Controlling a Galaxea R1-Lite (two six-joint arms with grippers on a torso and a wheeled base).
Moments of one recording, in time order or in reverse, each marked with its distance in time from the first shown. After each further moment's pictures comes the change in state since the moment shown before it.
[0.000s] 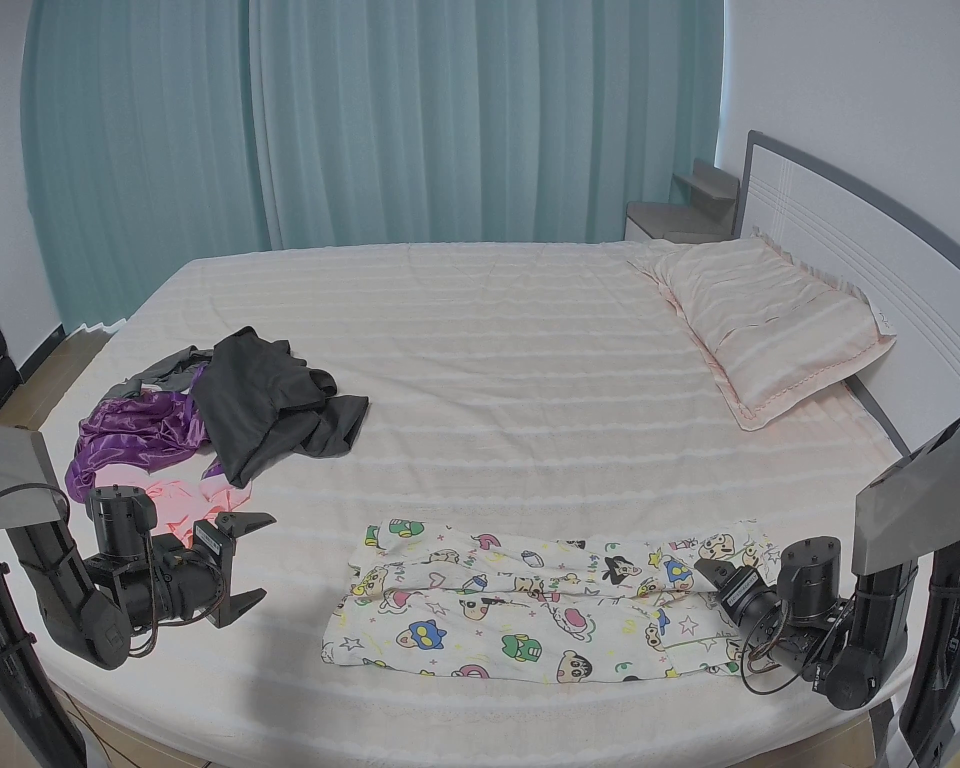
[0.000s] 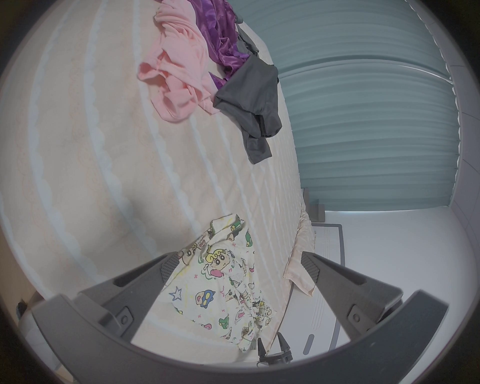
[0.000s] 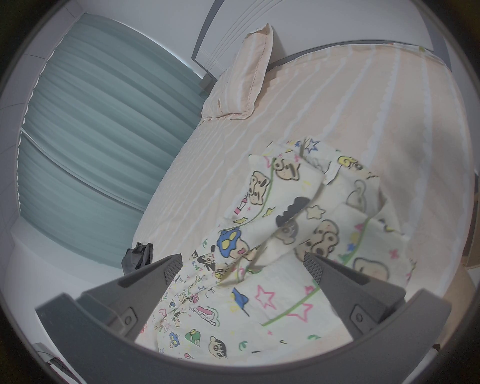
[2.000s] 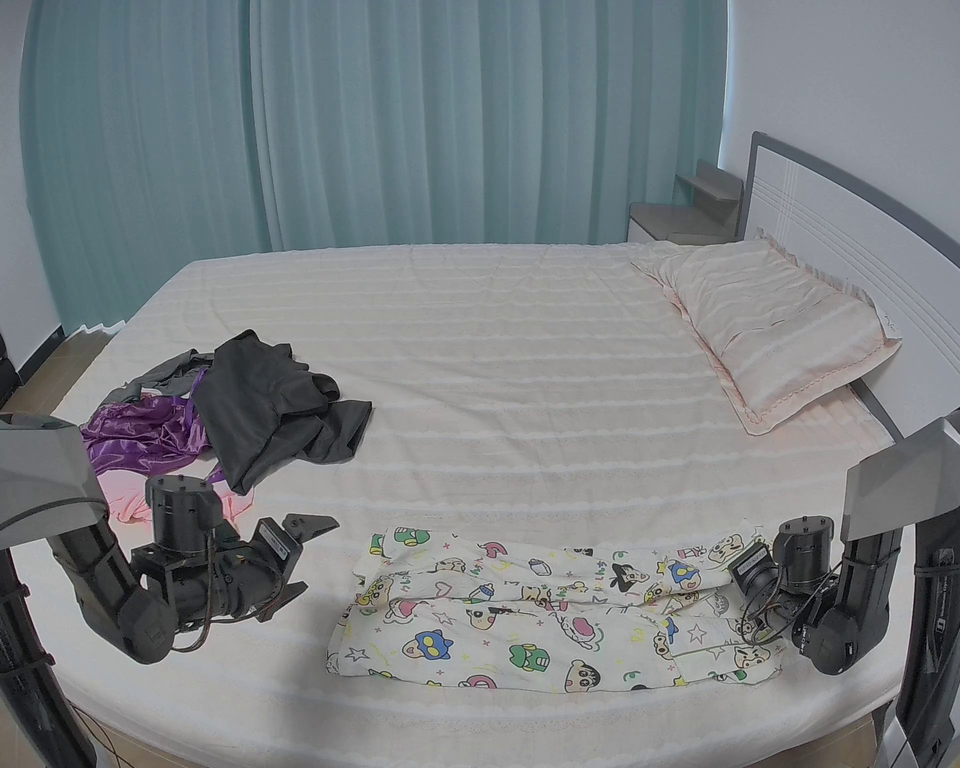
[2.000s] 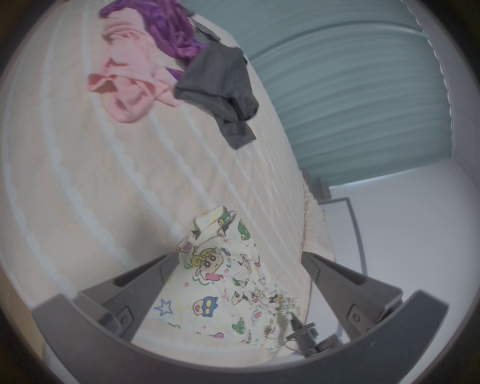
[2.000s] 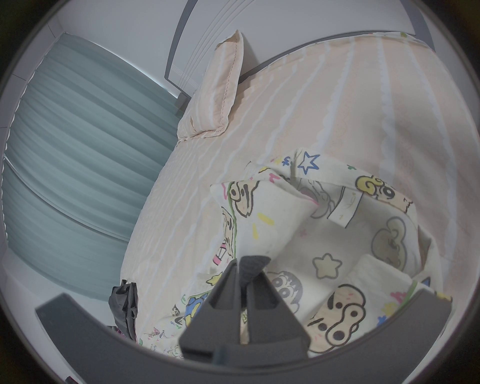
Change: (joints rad) left arm -0.210 0.019 -0.124 0.119 0.171 0.135; right arm -0.164 0.125 -0.188 0.083 -0.006 0.031
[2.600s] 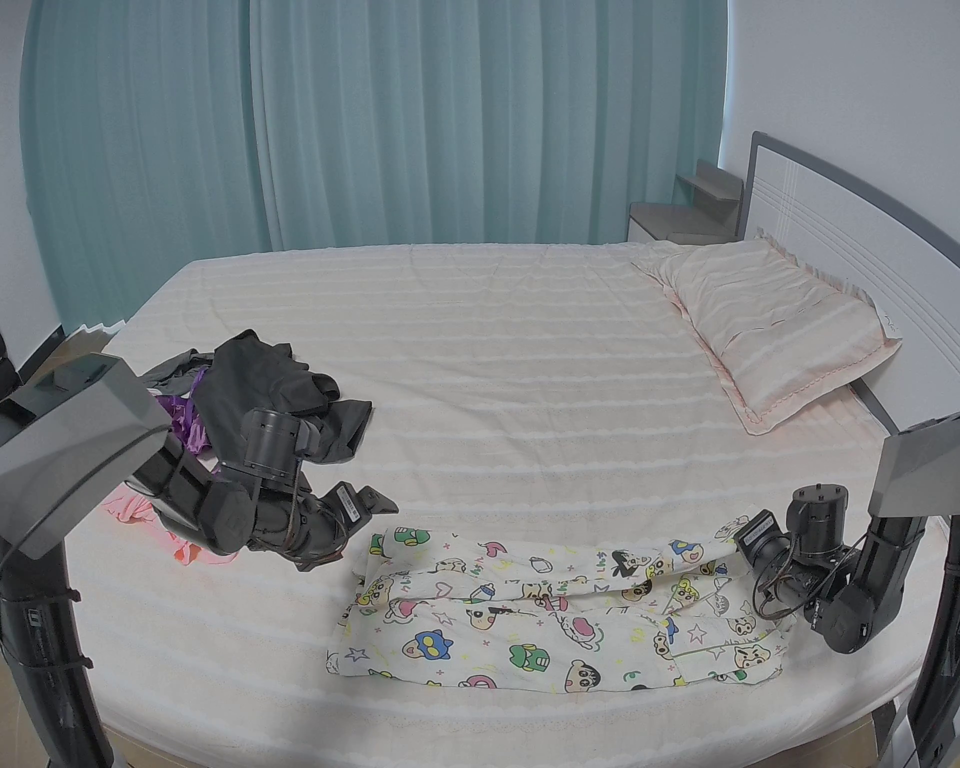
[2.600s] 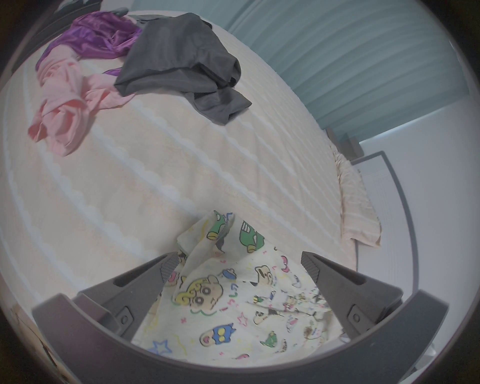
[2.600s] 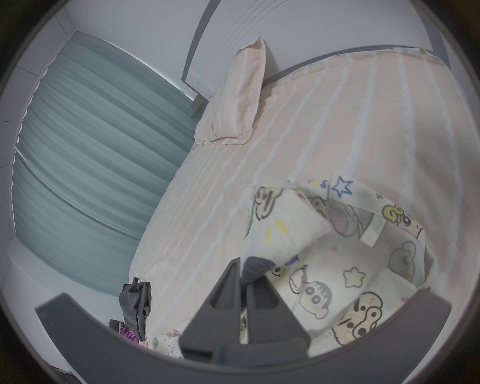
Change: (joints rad) left arm -0.085 0.156 -0.628 0.734 0.066 0.264; right arm -0.003 -0.143 -0.060 0.119 0.018 -0.062
